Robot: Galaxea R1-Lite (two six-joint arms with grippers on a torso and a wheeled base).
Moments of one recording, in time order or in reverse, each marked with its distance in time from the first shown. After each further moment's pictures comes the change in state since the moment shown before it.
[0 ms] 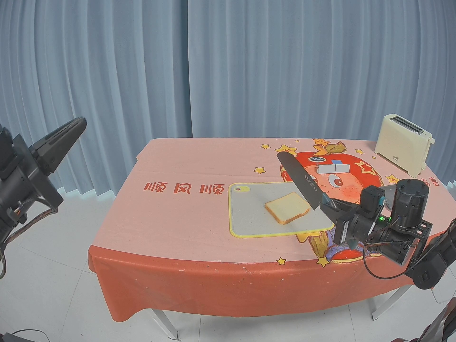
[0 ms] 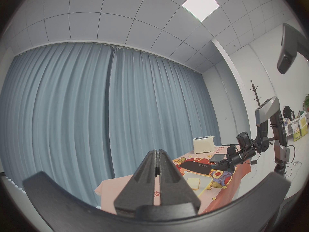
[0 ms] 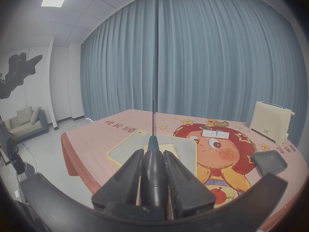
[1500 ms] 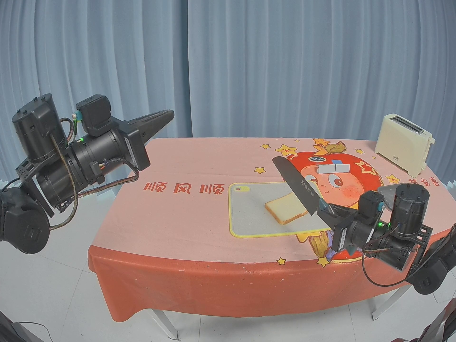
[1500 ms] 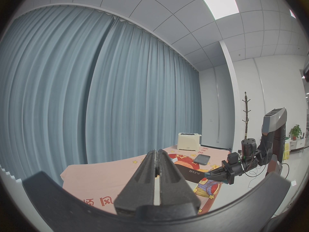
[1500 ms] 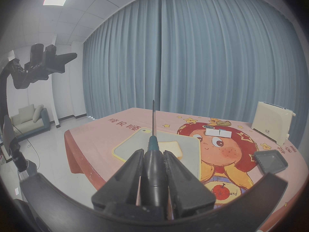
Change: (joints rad) left arm -0.108 0.440 -0.323 0.021 -0.047 -0.150; right arm 0.041 -0.015 0.024 0.002 -0.020 -0.003
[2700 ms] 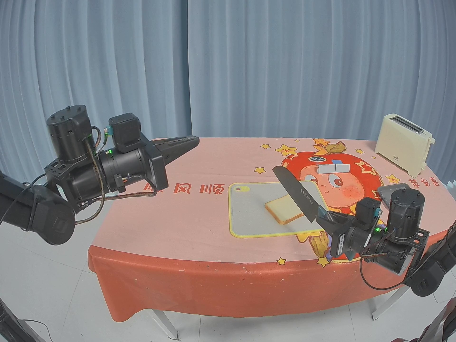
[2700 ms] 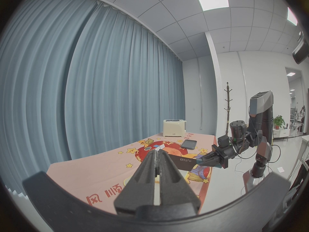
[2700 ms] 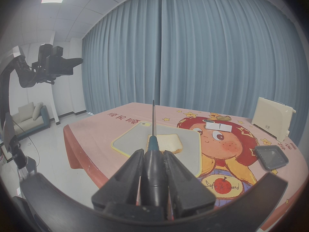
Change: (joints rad) left arm 0.023 0.154 -0.058 0.013 -0.225 0.077; right arm -0.001 0.026 0.019 0.001 -0.002 0.000
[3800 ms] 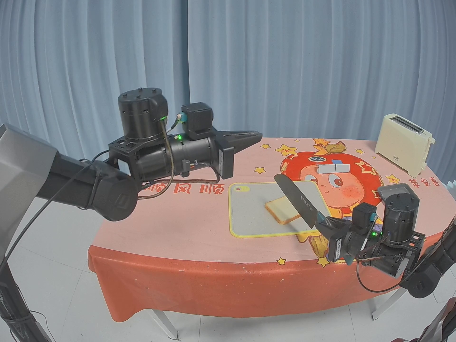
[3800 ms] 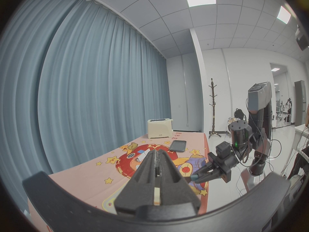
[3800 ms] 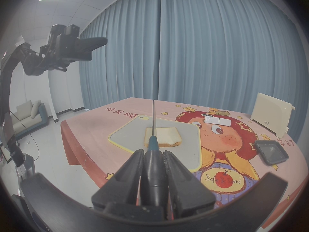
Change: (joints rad) left arm -0.159 0.244 -0.388 0.165 -0.014 0.067; right arm 0.003 0.034 0.010 -0.001 -0.021 0.004
